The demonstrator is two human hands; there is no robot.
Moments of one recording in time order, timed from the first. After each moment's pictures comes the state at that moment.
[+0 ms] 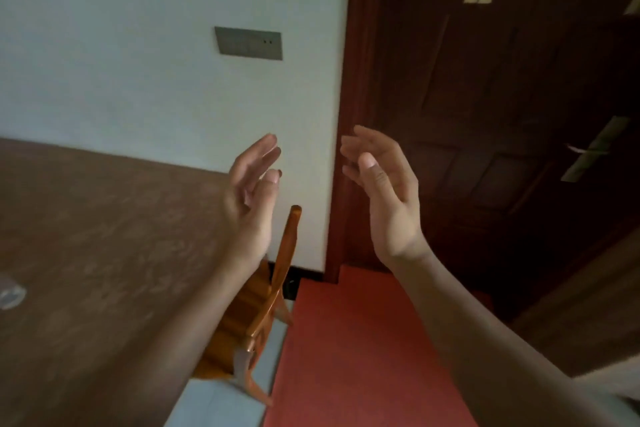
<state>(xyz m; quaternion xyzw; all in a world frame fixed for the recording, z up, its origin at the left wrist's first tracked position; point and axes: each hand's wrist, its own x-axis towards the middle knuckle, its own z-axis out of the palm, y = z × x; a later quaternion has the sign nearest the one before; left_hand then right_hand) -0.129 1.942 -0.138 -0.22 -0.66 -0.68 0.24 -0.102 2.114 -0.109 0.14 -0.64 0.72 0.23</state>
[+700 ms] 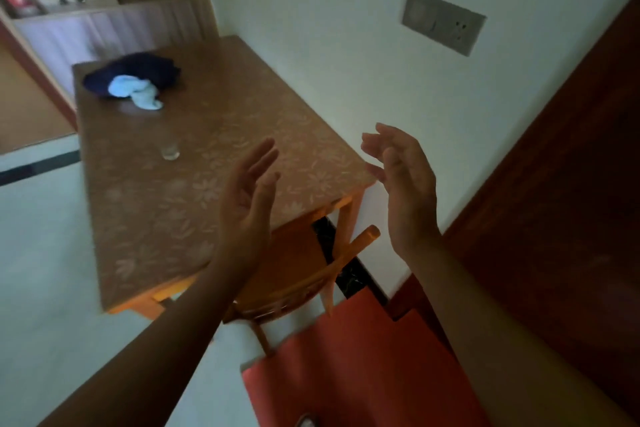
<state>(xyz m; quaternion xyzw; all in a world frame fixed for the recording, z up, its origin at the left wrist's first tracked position) -0.191 1.964 -0.196 0.09 -0.70 -0.55 0.44 -0.320 2.120 -0.155 0.33 -0.63 0.70 -0.06</state>
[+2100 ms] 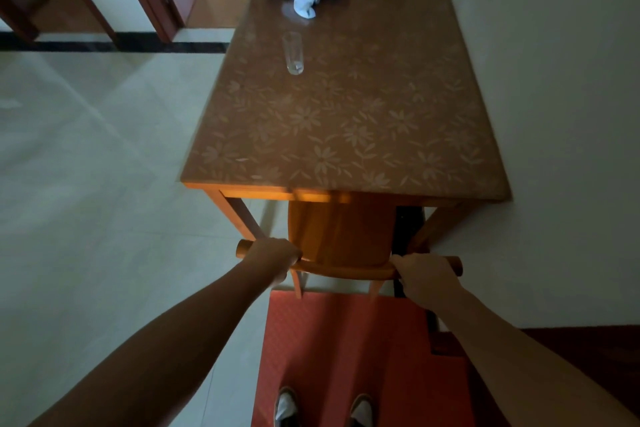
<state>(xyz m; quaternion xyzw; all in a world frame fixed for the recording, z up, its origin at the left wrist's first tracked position) -0.179 1.959 -0.443 0.43 -0.87 -0.08 -0.23 -0.463 2.077 -0.444 0.72 -0.66 -0.10 -0.16</state>
